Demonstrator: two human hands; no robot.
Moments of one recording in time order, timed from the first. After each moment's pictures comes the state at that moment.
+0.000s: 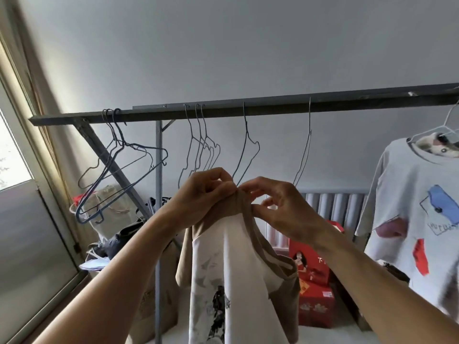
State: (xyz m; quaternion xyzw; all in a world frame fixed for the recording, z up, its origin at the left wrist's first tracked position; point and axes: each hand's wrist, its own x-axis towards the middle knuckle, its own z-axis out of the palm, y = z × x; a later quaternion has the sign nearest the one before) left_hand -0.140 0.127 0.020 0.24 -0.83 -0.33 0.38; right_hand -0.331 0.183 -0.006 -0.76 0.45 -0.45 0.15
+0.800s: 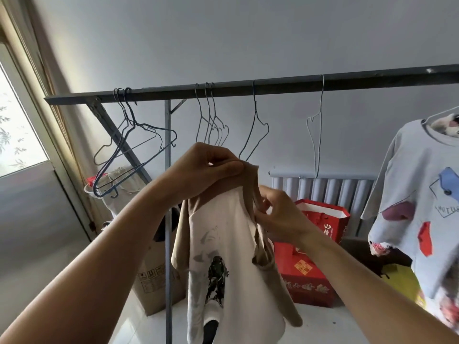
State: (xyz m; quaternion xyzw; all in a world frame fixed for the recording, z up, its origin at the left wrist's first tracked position) left_hand -0.126 0.153 0.039 0.32 -0.84 -0.24 0.36; right_hand -0.314 0.180 -0.062 -0.71 0.52 -0.43 0.19
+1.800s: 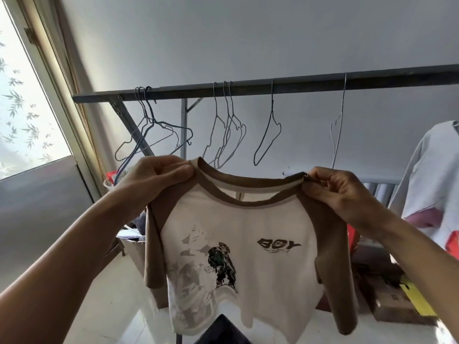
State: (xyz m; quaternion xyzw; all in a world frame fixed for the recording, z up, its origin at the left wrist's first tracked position) left_hand -0.031 0.151 0.019 0.41 -0.72 -0.36 0.43; right_hand -0.365 0.210 -0.020 -0.68 0.40 -0.52 0.33
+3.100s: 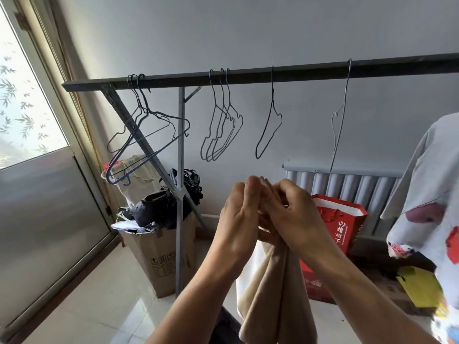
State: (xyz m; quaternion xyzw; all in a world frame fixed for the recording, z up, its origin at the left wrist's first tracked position) left_hand -0.176 0.213 -0.045 0.37 -0.60 -0.48 0.52; right_hand -0.285 0.221 -0.043 -0.59 0.55 -0.53 0.24
